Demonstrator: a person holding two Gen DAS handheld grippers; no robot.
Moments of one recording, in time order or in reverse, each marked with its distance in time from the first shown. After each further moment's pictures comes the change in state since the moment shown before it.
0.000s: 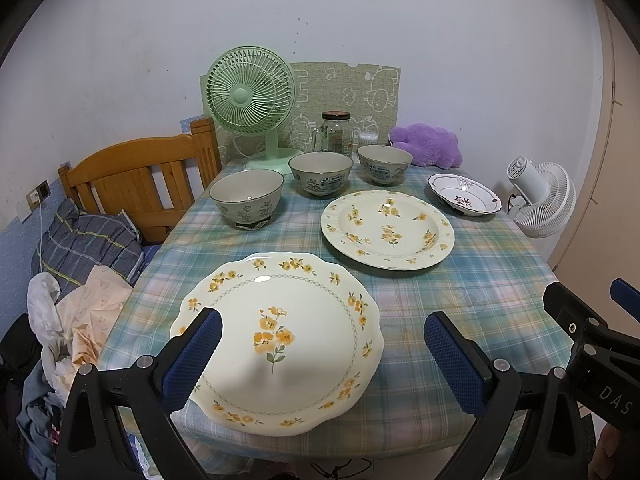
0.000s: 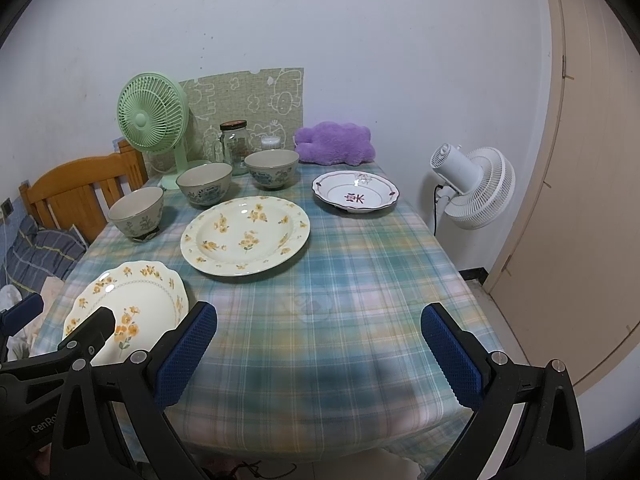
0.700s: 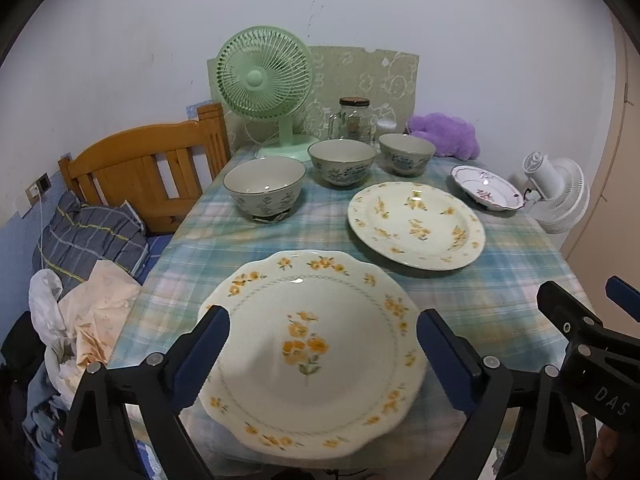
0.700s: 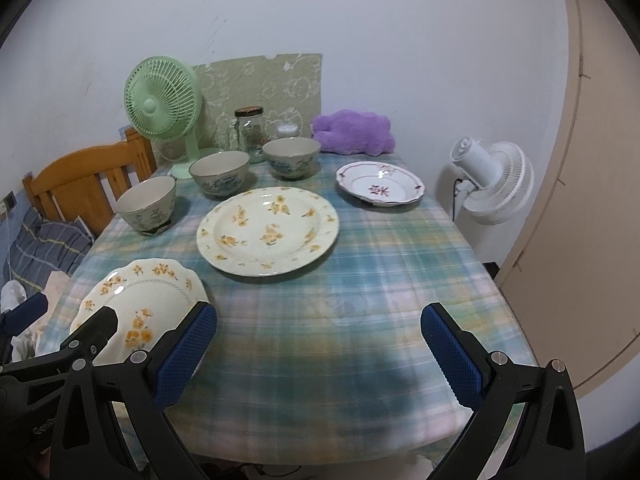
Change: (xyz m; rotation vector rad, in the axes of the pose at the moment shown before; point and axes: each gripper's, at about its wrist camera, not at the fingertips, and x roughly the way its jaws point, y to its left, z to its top) left arm 0.028 0.035 0.011 -0.004 0.058 0.023; right arm 0.027 0.041 0.009 -0.023 0.057 0.031
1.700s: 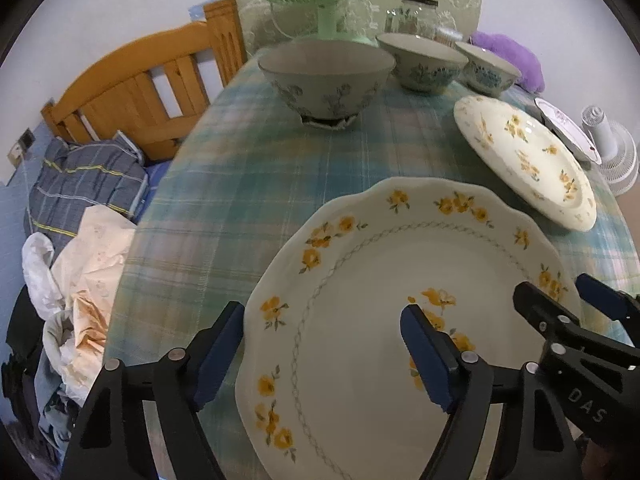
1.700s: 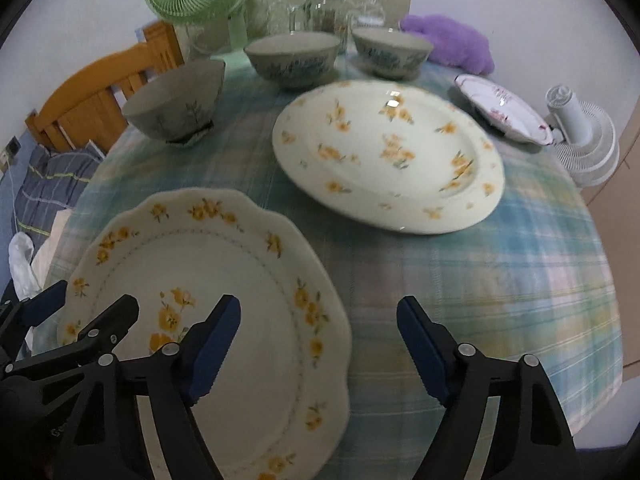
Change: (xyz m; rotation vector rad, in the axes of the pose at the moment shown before) left arm 0.123 0.077 -0.004 -0.004 0.339 0.017; right arm 0.138 0.116 -0.004 -0.068 0.374 0.091
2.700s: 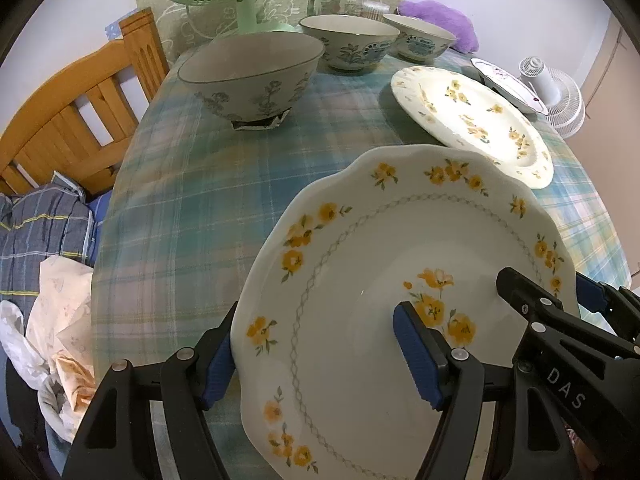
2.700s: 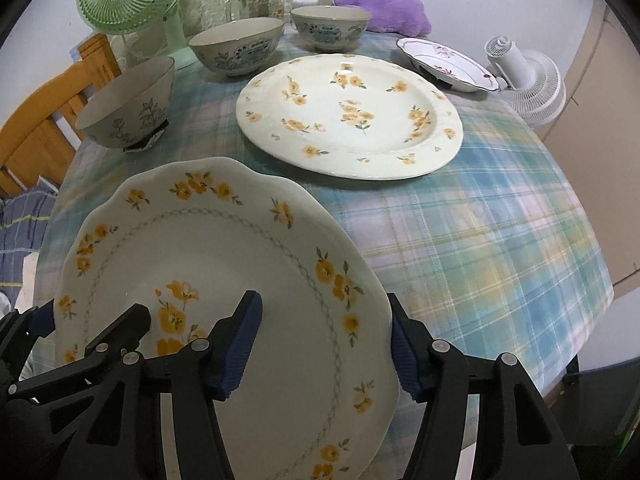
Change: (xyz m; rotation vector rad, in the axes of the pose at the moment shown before) left arm 0.005 -0.002 0.017 0.210 0.052 -0.168; right arm -0.010 0.015 -0.012 0.210 0.035 -0.151
